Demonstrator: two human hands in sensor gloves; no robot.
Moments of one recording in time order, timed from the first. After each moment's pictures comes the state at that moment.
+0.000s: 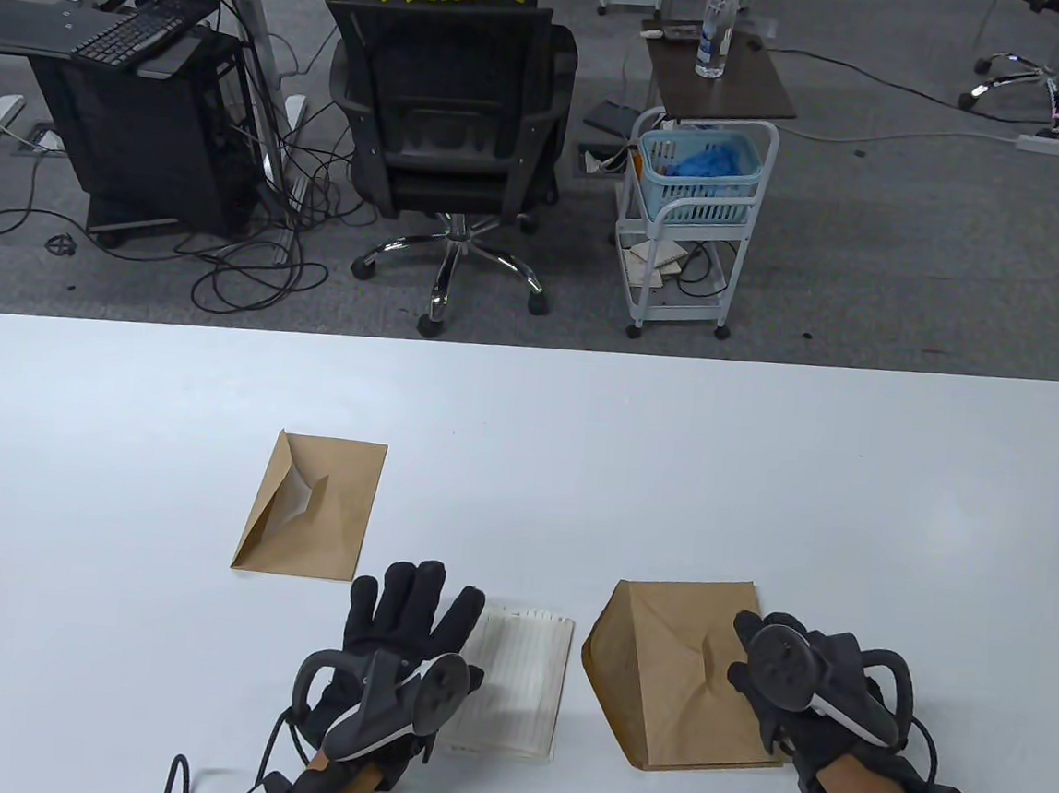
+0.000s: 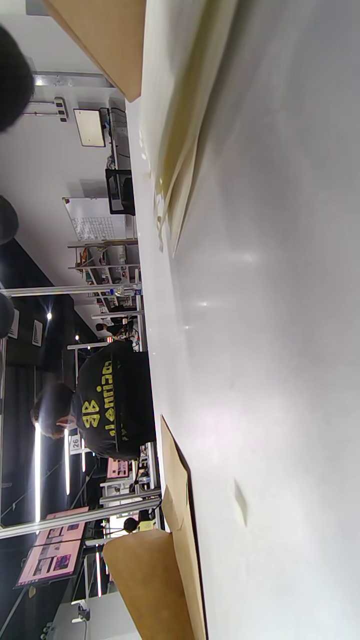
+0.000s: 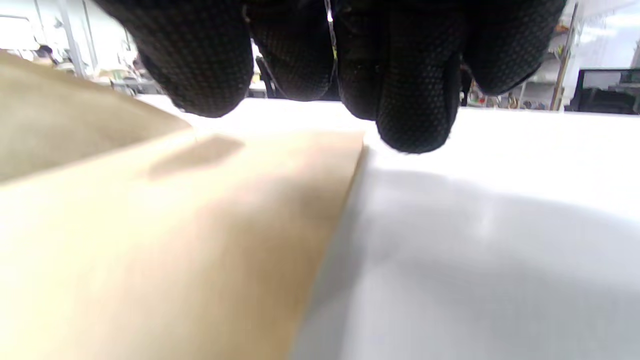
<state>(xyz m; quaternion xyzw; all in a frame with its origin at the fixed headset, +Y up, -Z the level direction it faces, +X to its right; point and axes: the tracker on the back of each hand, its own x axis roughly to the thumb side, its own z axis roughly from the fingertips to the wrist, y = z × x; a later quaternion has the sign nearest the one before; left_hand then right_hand) -0.140 -0.739 -0.284 0.04 -0.13 -0.04 0.99 0.240 -0.722 -0.302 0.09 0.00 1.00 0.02</state>
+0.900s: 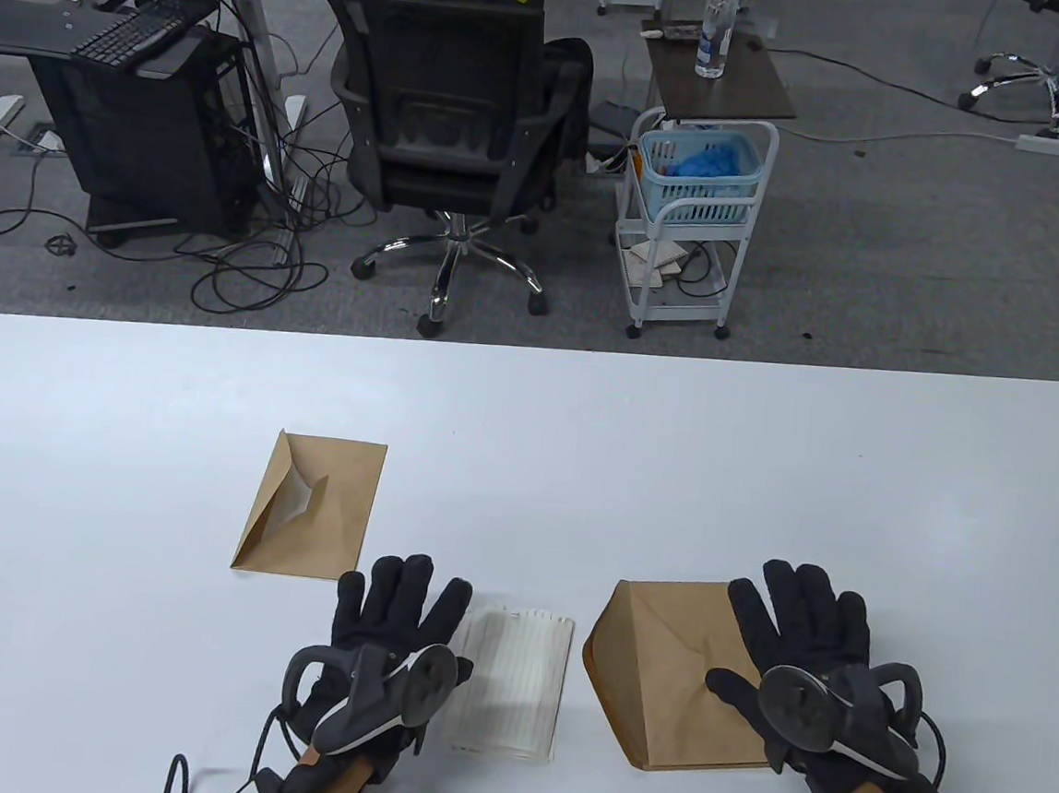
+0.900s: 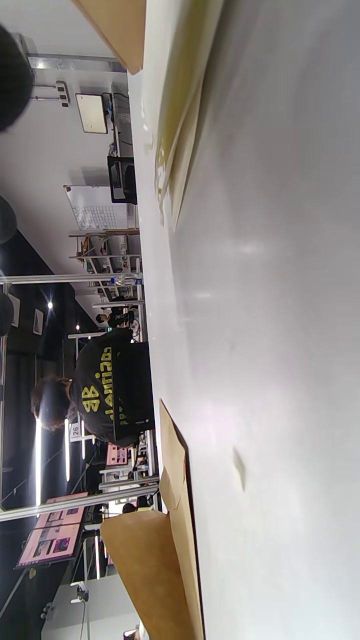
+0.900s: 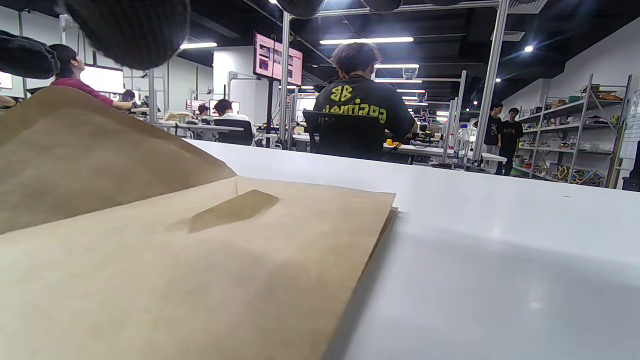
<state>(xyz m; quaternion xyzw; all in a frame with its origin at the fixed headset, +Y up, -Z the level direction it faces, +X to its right) -0.153 -0.737 -0.291 0.05 -0.11 -0.04 0.99 0.238 -0.720 -0.281 0.16 -0.08 0.98 0.00</state>
